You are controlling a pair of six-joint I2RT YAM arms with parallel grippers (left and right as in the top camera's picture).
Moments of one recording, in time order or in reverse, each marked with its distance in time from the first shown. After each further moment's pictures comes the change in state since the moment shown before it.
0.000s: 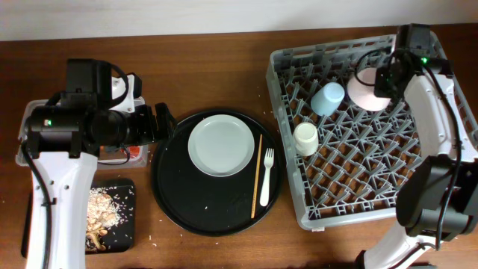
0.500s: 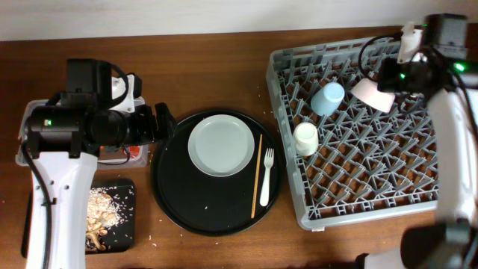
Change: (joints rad) left arm 0.000 0.000 0.000 -0.001 0.000 0.000; right arm 0.006 -0.285 0.076 -0.222 -0.428 0.044
